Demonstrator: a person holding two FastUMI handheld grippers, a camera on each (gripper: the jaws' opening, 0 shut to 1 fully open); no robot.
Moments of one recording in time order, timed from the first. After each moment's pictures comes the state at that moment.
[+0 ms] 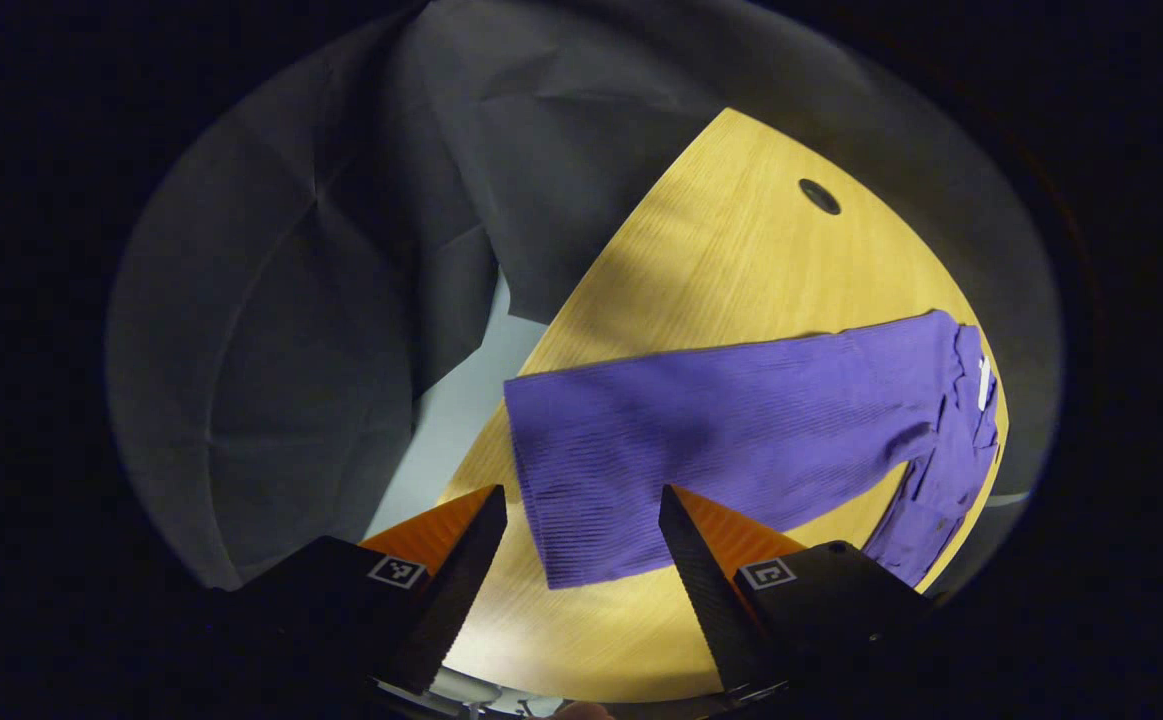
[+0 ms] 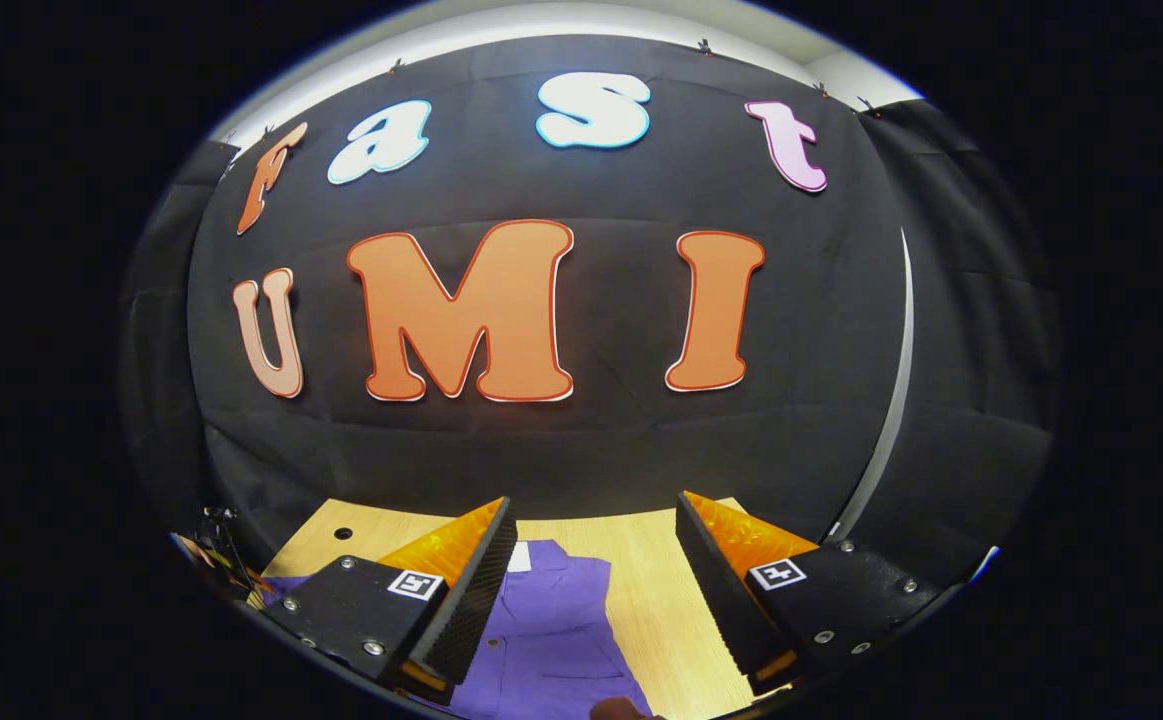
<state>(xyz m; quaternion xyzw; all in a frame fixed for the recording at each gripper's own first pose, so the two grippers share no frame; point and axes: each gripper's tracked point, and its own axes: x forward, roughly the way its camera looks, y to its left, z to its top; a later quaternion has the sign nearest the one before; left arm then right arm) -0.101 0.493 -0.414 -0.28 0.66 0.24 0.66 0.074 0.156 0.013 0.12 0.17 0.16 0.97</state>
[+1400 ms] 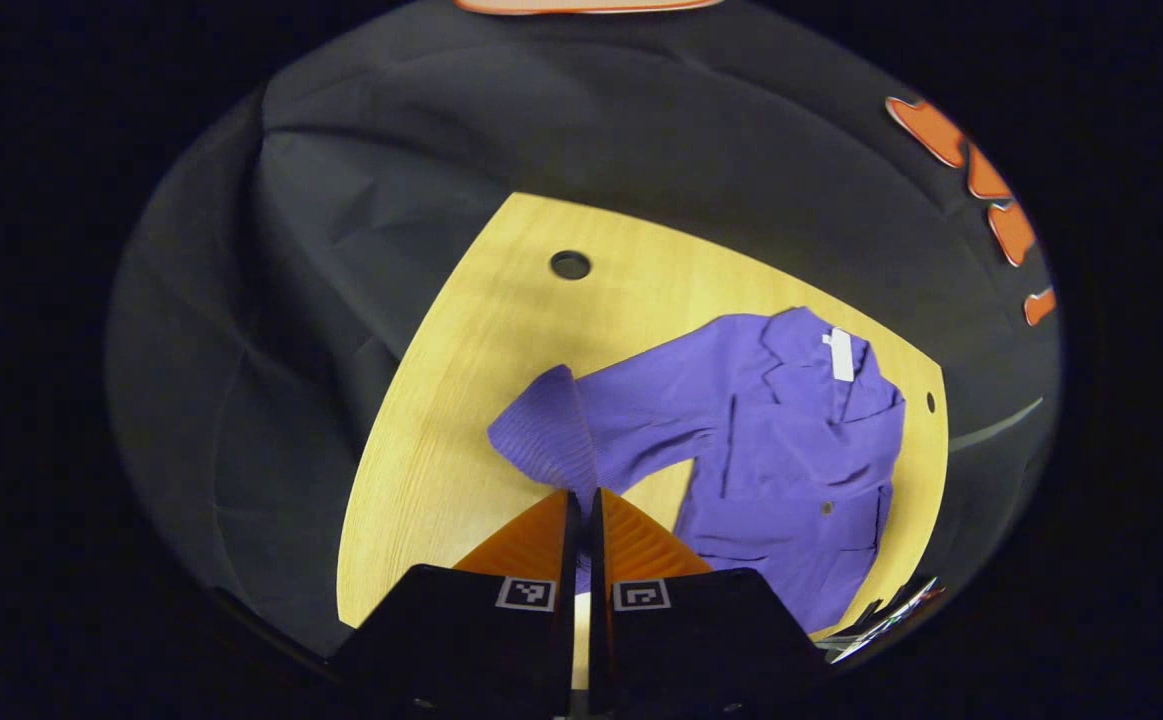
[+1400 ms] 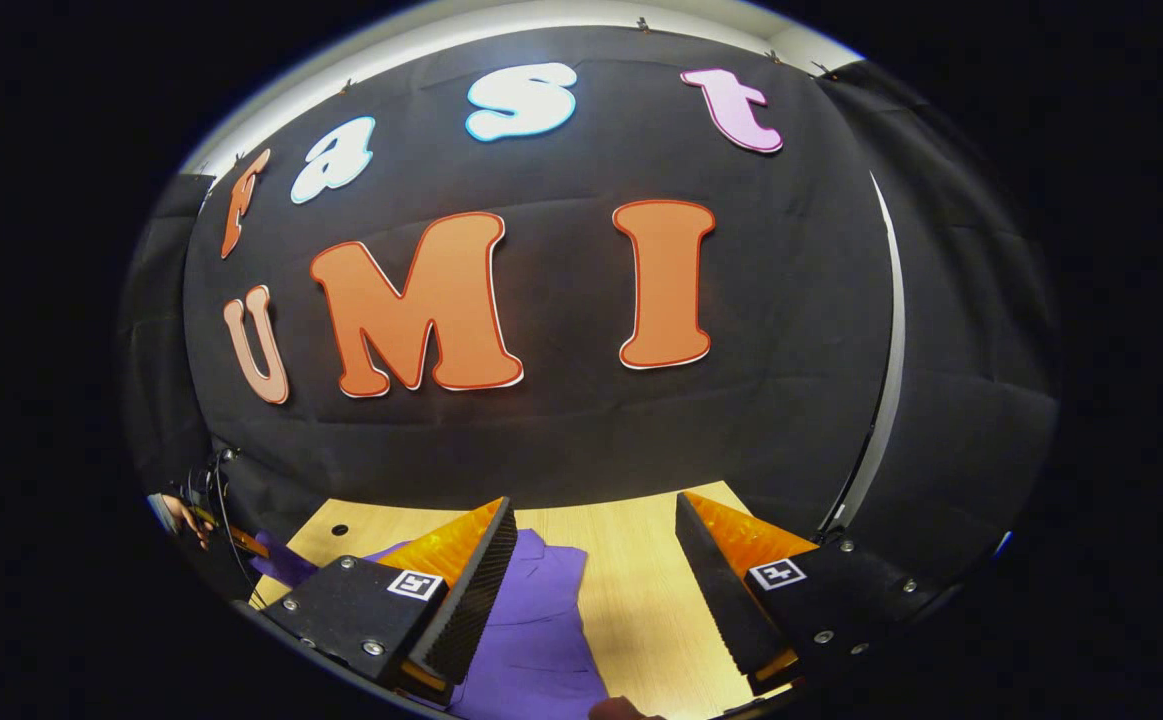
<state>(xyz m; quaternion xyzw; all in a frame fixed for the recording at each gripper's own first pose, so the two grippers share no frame) 0.047 0.380 -0.228 -0.20 0.59 0.11 0.78 0.099 0.087 -0.040 0.16 0.19 0.18 0.95</state>
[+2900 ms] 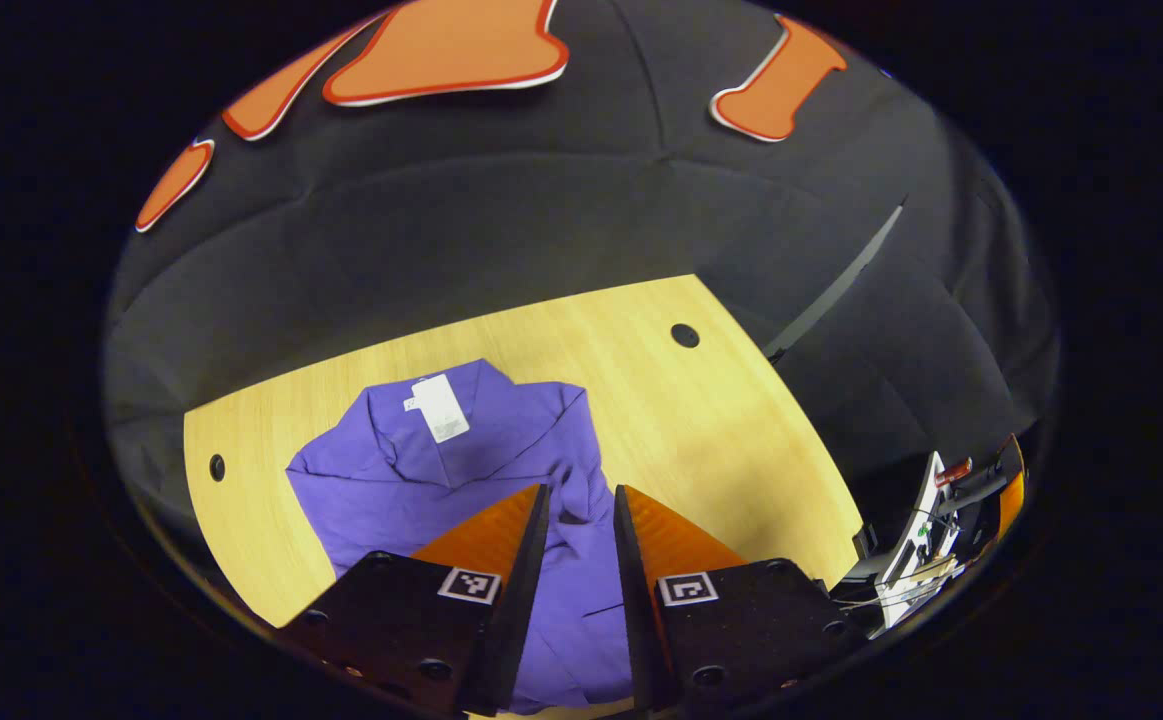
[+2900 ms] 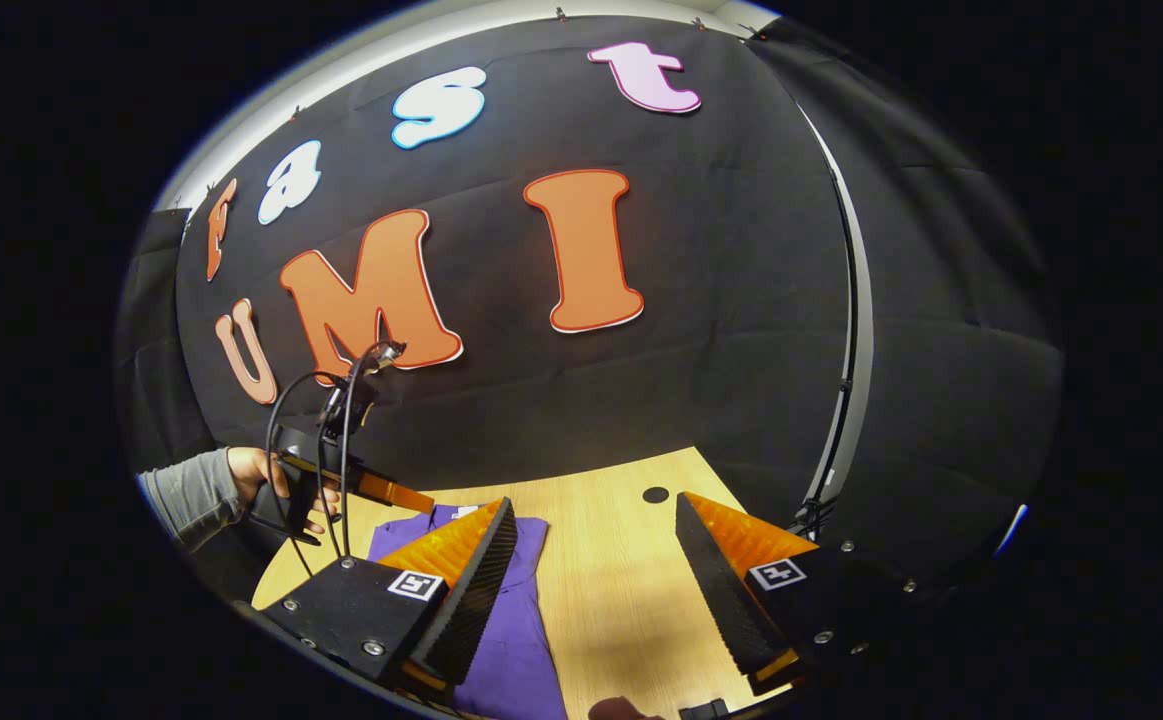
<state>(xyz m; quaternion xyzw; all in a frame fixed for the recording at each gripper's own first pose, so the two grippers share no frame) 0.240 -0.061 -0.117 -0.07 0.51 -0.19 0.84 0.095 0.000 -0.105 0.20 0.23 0.17 0.94</state>
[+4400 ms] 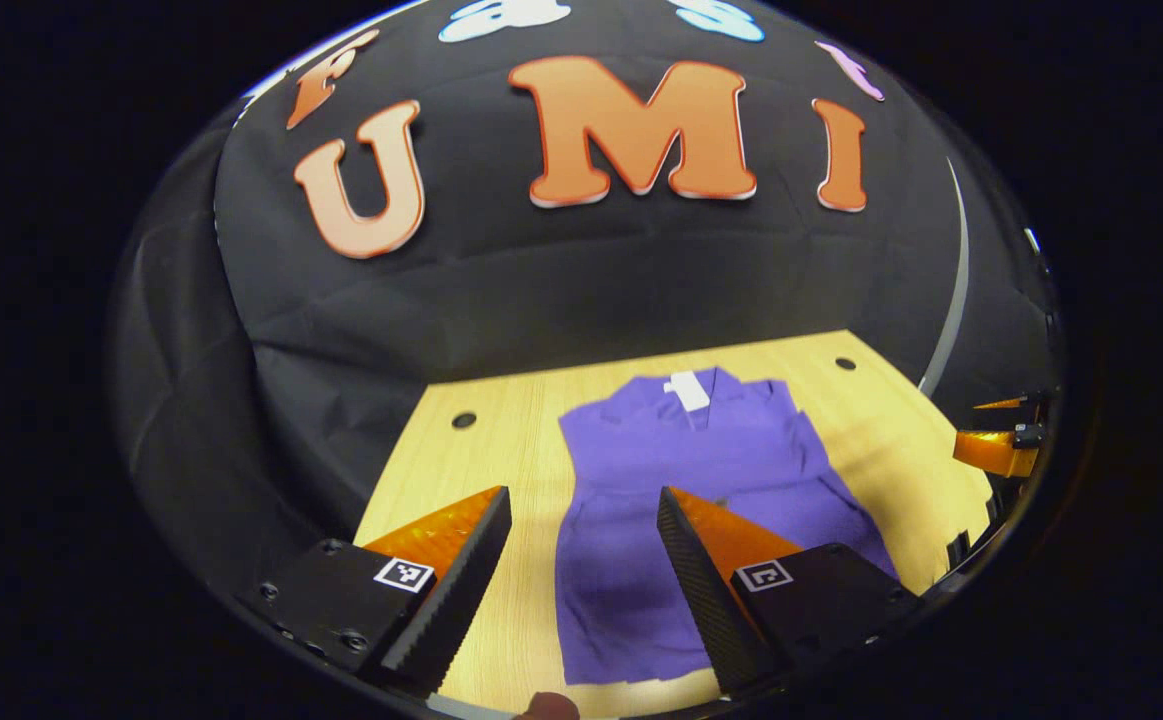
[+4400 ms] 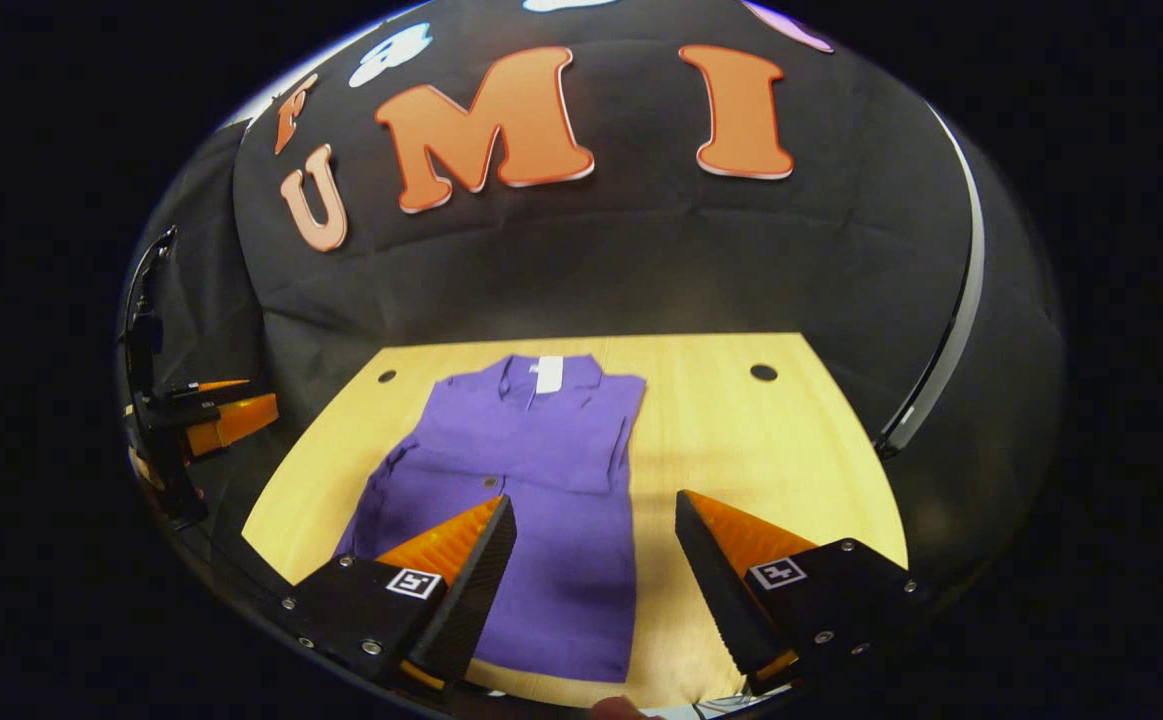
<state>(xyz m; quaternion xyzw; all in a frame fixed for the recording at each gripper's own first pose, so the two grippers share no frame) -0.025 0.183 -0.110 -0.01 0.38 0.08 0.92 -0.021 0.153 -0.205 0.09 0.39 0.31 0.86</state>
